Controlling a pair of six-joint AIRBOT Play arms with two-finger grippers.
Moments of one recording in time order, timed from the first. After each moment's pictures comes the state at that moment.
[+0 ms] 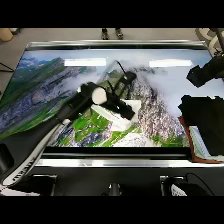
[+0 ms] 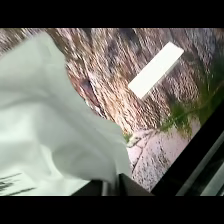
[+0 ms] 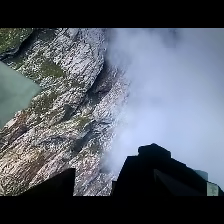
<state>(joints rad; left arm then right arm) -0.80 -1.67 1.68 1.22 -1.07 -1.52 -0.03 -1.19 1.77 -1.50 1.50 1.03</state>
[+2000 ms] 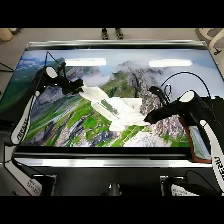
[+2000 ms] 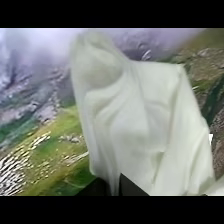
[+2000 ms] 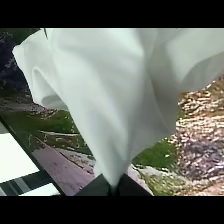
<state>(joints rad) -0.13 -1.88 1.77 1.14 -1.11 -1.77 -0.03 -1.38 1.03 -0.92 1.24 0.64</state>
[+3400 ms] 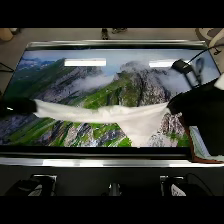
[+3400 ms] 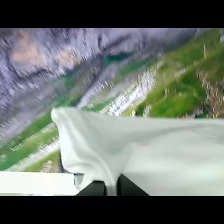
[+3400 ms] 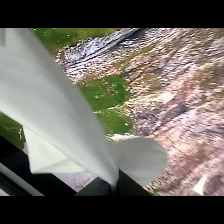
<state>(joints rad) -0.14 -0.79 1.04 1.55 -1.24 -1.72 -0.03 -1.17 1.25 -1.23 1.40 0.92</state>
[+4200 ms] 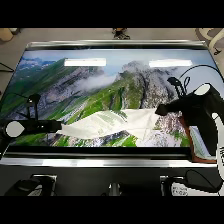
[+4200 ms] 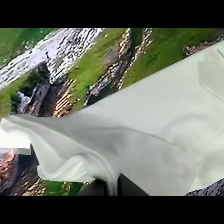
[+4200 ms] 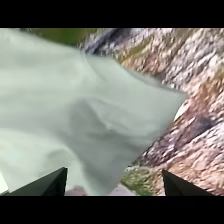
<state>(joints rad) -0.15 -0.82 0.69 1.38 -1.01 -1.73 -0.19 -1.44 1.14 -1.06 1.23 0.82</state>
